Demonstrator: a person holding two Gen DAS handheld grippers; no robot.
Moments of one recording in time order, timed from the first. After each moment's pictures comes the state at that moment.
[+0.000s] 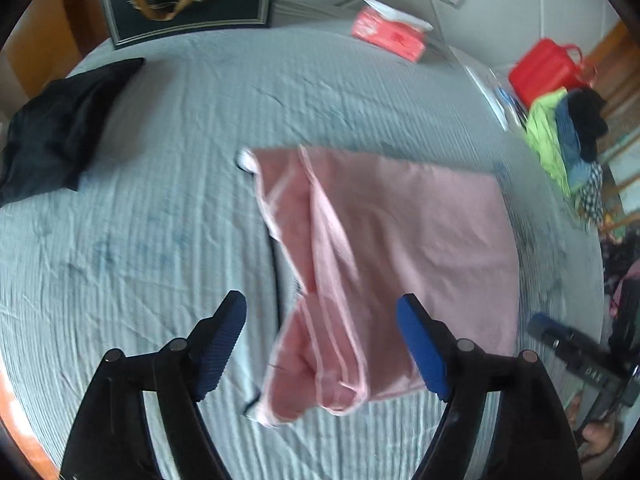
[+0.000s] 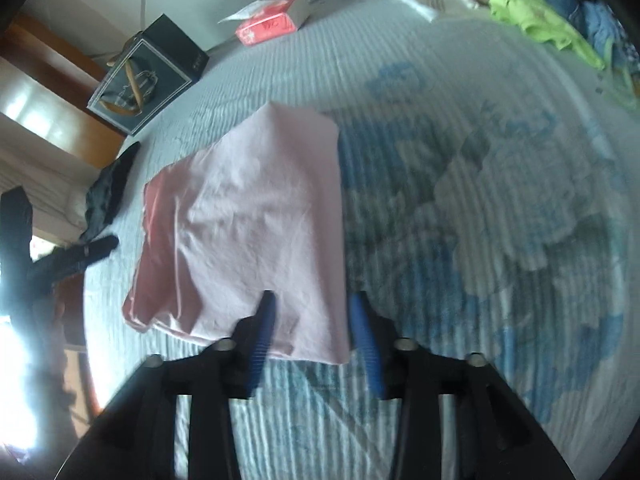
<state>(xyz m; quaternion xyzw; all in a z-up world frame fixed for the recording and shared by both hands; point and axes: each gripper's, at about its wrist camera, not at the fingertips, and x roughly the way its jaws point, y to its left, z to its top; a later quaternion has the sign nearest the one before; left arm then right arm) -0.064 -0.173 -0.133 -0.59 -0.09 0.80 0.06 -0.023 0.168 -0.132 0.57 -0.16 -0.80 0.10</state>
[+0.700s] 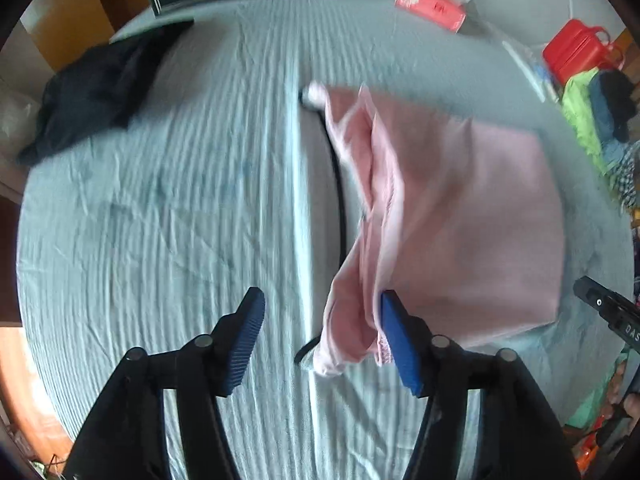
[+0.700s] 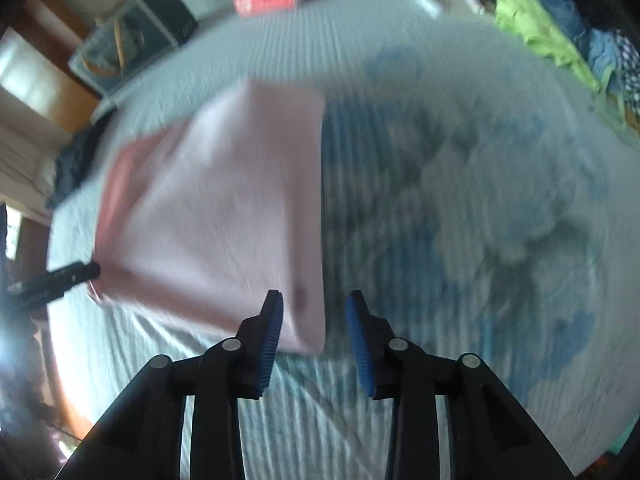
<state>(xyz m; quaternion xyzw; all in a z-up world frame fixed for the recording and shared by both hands) -0.032 -0.216 -0.132 -0.61 -0.07 0.79 0.00 -0.037 0.150 -0.127 0.59 -0.11 -0.80 0.08</state>
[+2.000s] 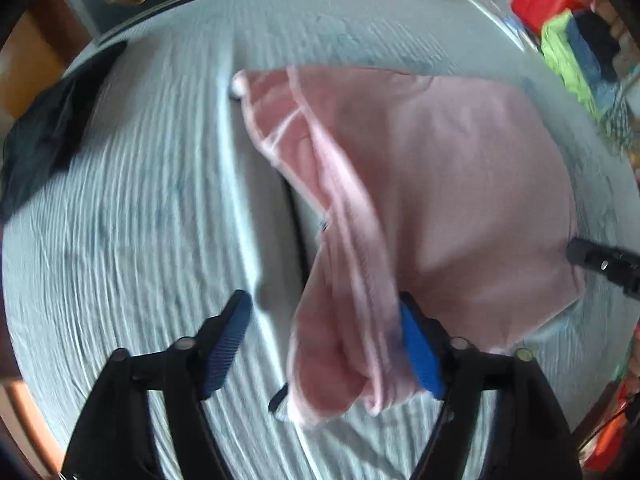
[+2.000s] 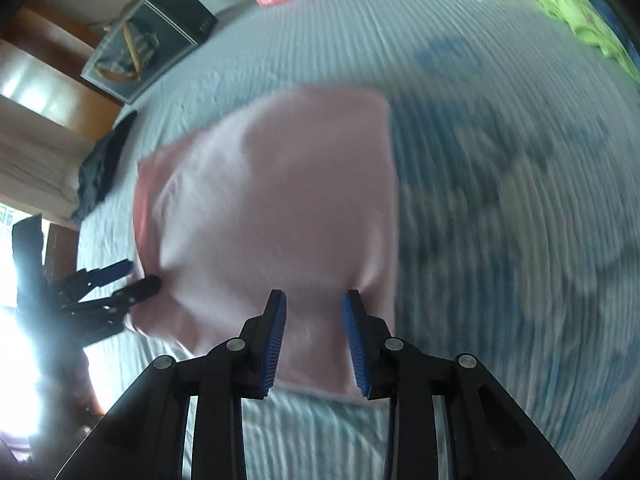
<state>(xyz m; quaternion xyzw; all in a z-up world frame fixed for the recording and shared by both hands) -0.044 -0.200 -0.181 -0.62 -0.01 0.78 0.05 -0.045 0.130 -0.161 0.62 -0.15 -0.76 0.13</state>
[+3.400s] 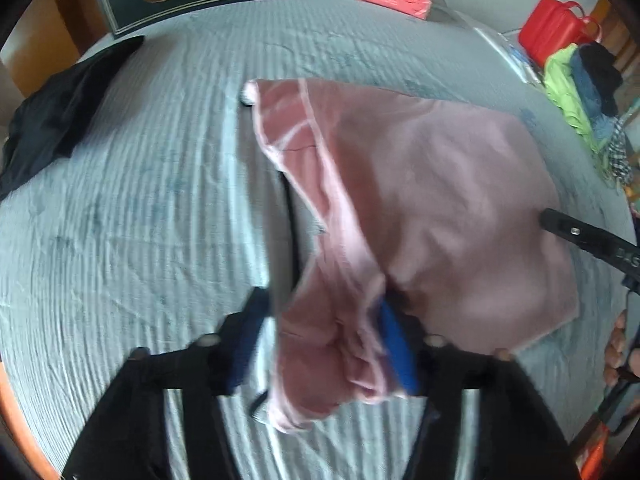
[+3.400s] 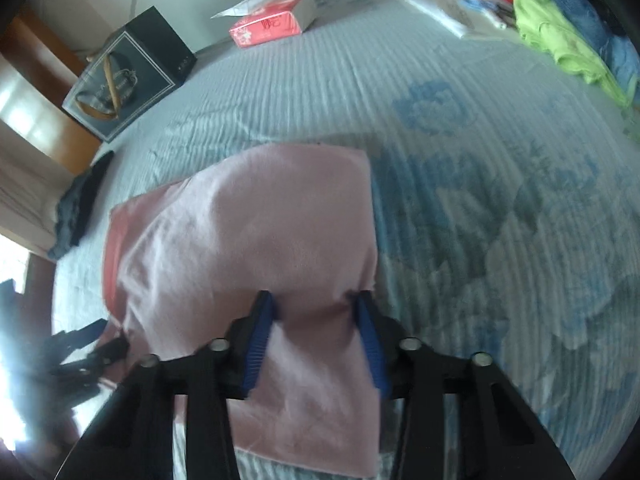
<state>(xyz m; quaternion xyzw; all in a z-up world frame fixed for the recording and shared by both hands) -0.046 -0.187 -0.200 -0.59 -0.04 0.80 0.05 -0.072 0.131 -0.157 0.56 -0.13 -0.82 0.08</state>
